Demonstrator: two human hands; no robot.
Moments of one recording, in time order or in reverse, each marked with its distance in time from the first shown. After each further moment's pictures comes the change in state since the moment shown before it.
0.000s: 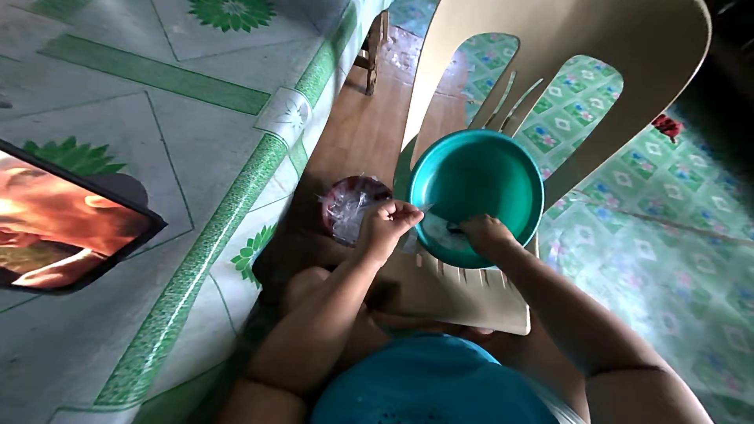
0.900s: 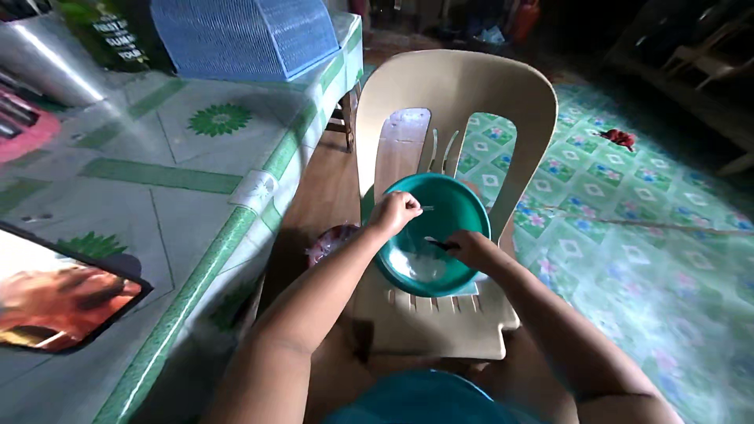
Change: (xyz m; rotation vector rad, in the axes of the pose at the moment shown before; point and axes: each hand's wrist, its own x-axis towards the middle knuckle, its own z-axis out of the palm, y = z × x) left_hand 0.111 0.055 0.081 0.805 -0.354 0.210; right_hand -0.046 0.047 -0.057 0.538 0.109 -0.068
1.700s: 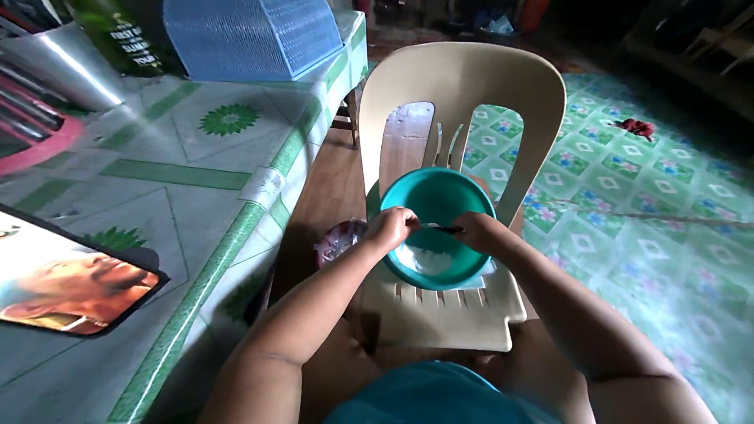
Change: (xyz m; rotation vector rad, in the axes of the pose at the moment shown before) left_hand -0.034 -0.012 0.009 0.078 -0.123 -0.010; right_hand 0.004 -0.008 -0.018 -0.162 0.079 -0.066
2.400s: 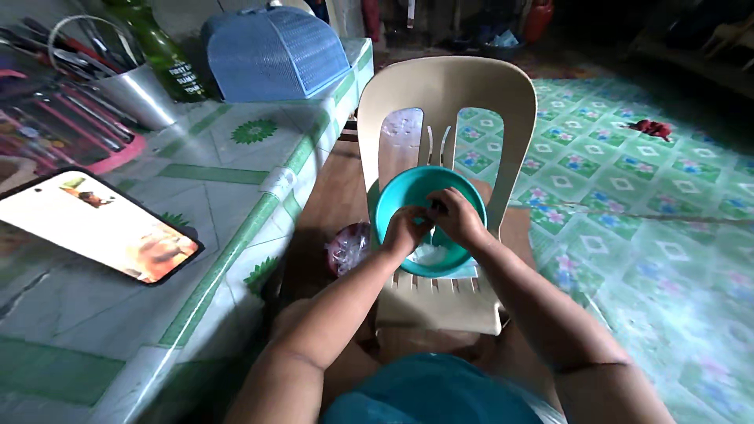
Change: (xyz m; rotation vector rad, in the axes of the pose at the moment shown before) left_hand -0.040 0.062 0.027 -0.201 0.308 0.060; right_hand -0.032 -0.043 0.005 0.459 0.613 -0.281
